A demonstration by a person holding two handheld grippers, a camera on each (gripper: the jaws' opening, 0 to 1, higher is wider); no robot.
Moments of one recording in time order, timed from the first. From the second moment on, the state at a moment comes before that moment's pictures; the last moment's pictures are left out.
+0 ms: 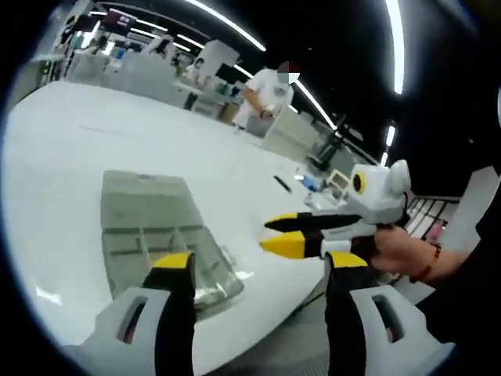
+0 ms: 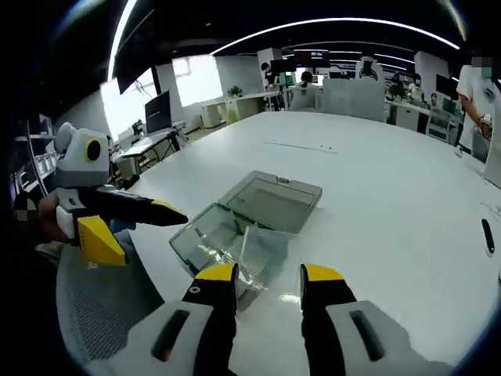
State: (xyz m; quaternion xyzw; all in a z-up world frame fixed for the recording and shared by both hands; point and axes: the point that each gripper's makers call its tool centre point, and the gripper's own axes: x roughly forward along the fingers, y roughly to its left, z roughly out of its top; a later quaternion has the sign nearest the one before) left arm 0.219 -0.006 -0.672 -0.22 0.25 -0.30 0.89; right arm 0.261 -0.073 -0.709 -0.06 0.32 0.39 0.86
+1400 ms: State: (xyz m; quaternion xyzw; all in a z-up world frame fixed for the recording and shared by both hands) left arm 0.230 0.010 -0.669 -0.32 0.24 -0.26 0.88; right arm 0.232 -0.021 -0.683 -0.08 0.27 0.48 0.83
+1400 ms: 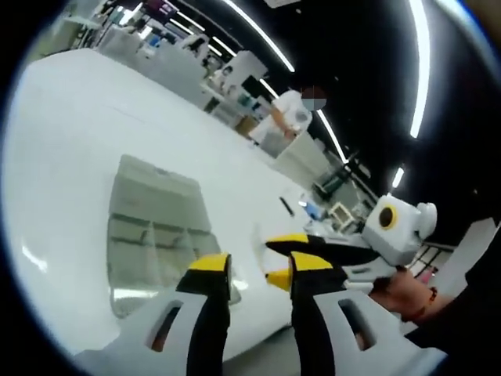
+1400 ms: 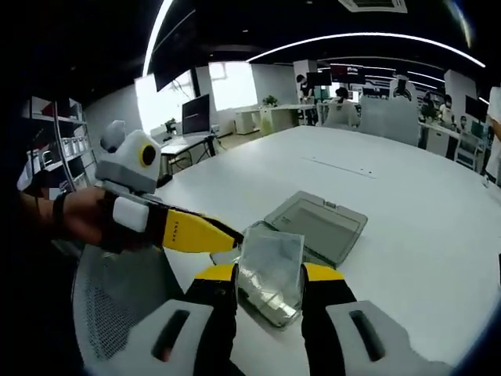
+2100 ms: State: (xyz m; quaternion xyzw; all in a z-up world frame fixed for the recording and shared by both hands) left arm 0.234 0.014 -0.667 -0.38 0.23 -0.24 0.86; right arm 0.230 -0.012 -0.675 -0.08 0.26 0.49 0.83
